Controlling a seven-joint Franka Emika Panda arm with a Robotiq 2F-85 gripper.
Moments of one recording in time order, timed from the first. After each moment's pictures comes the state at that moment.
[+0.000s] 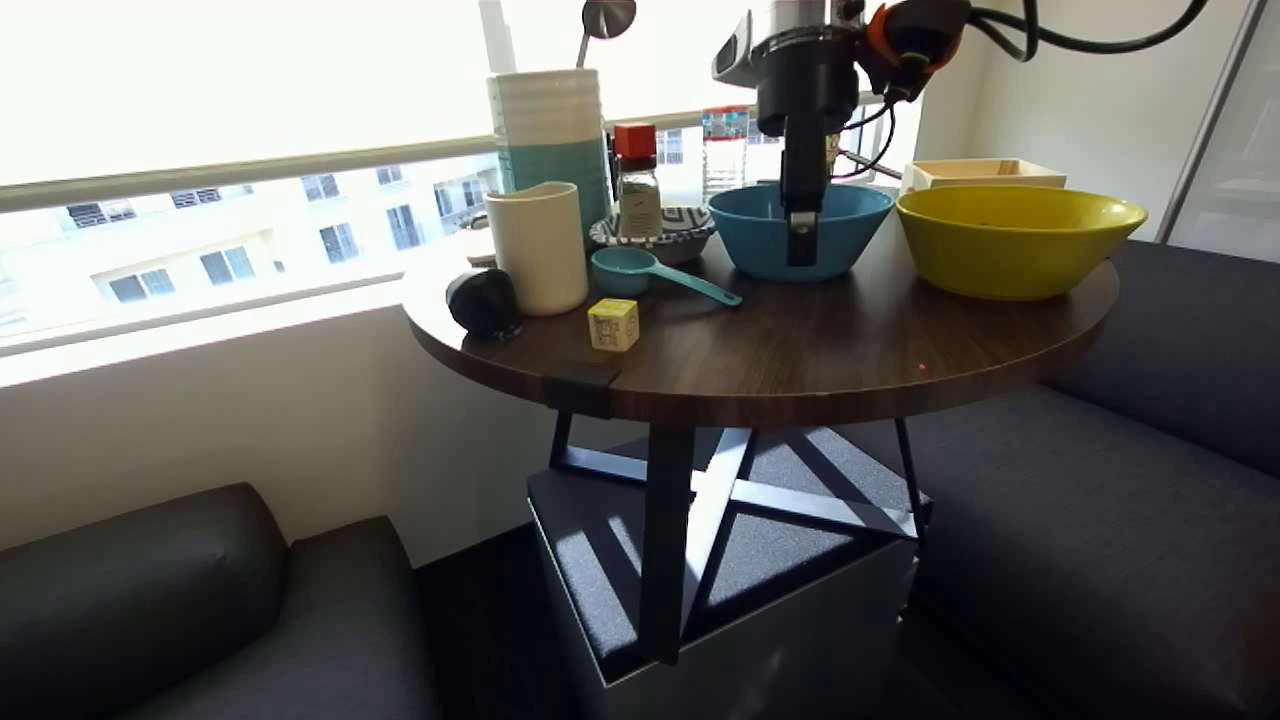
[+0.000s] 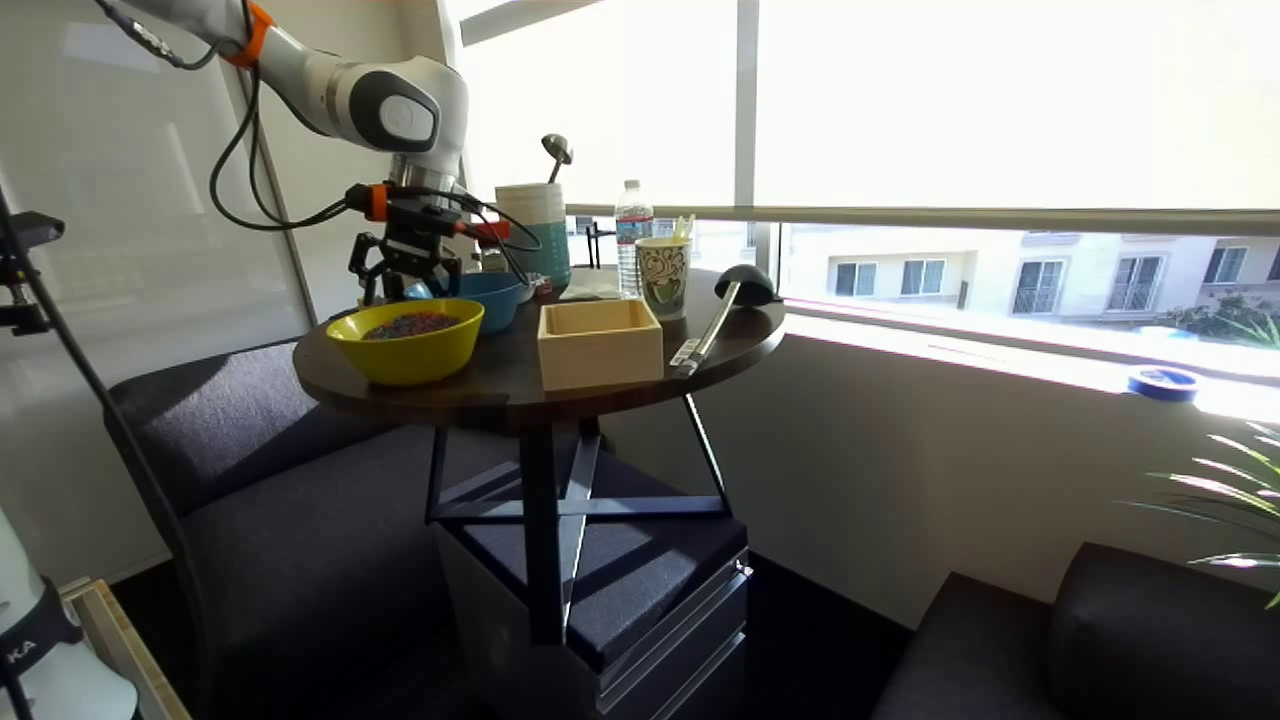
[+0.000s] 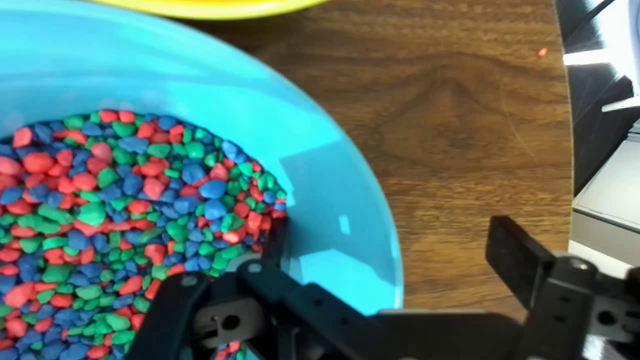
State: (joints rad) arm 0.06 0.05 0.10 -2.04 0.24 1.87 -0.63
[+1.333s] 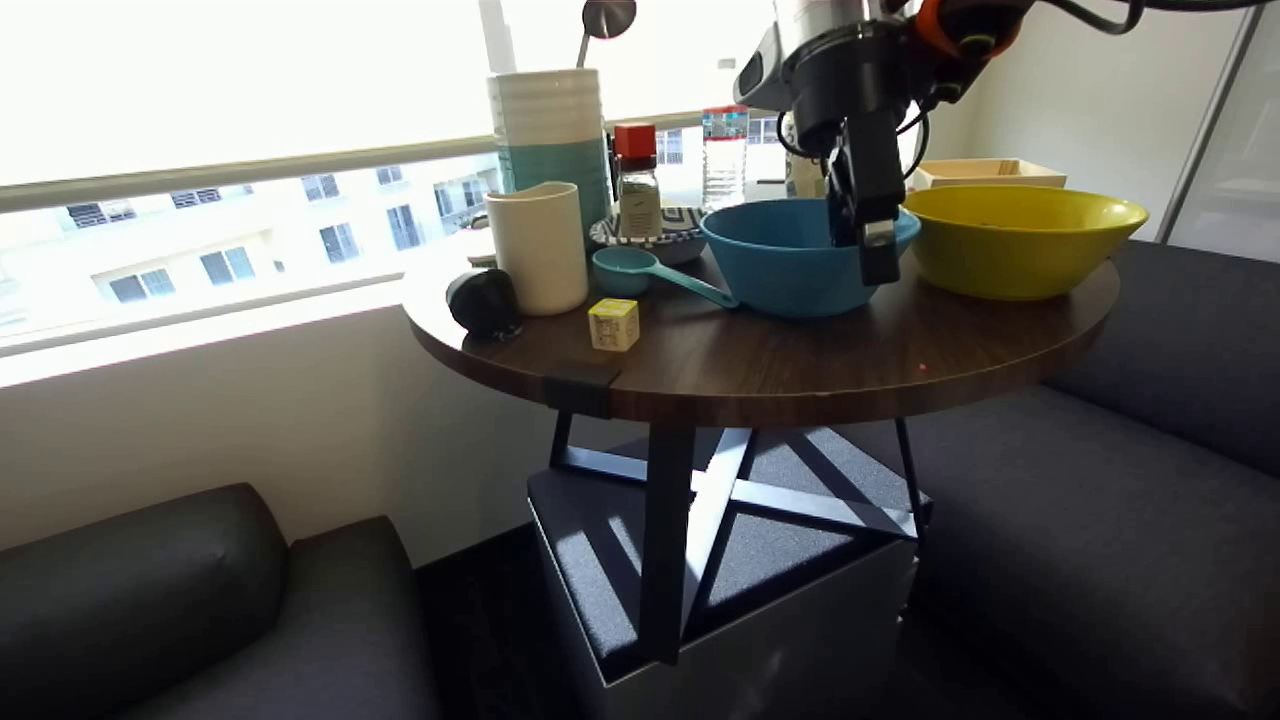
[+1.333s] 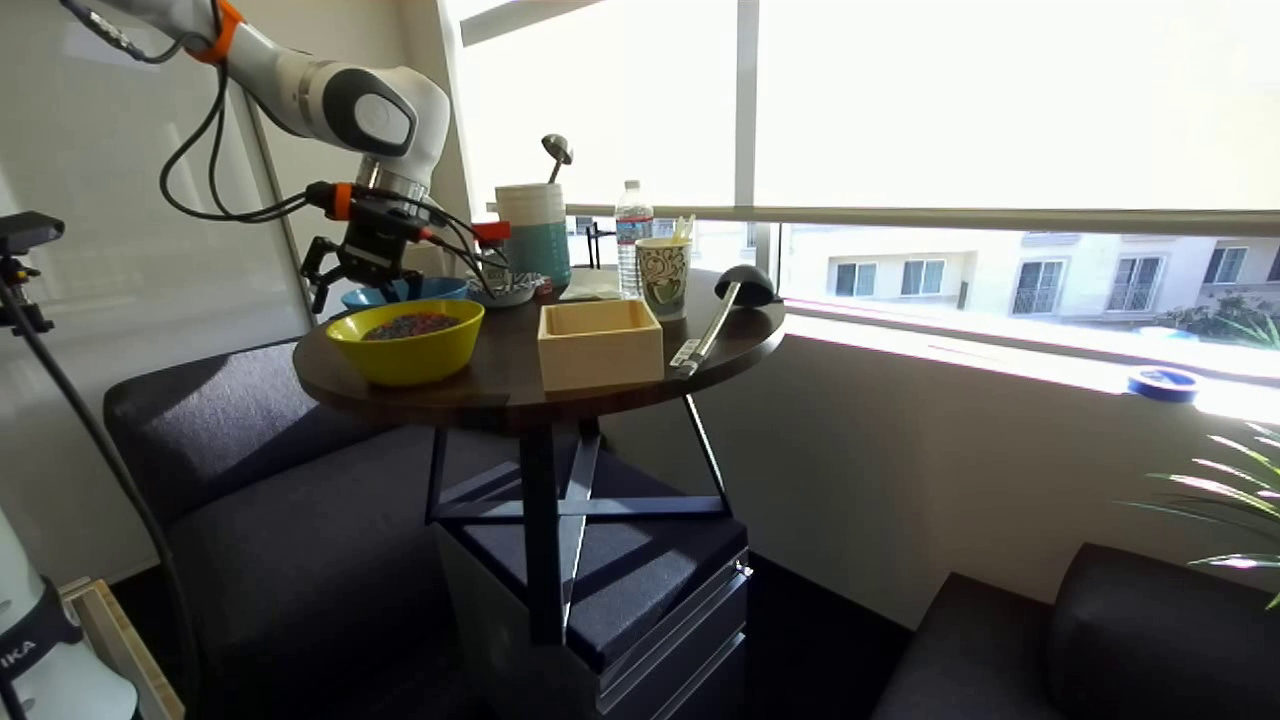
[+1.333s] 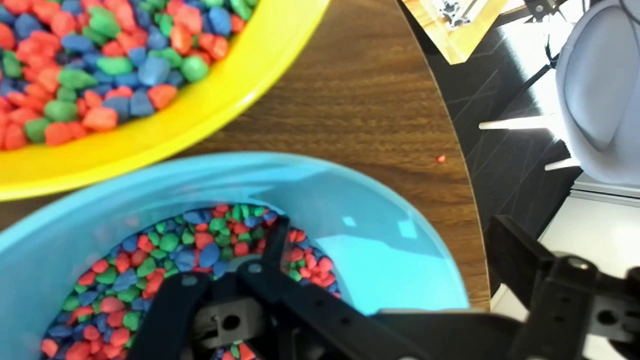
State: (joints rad) arm 0.08 -0.01 0.11 -2.12 0.24 1.73 -0.63
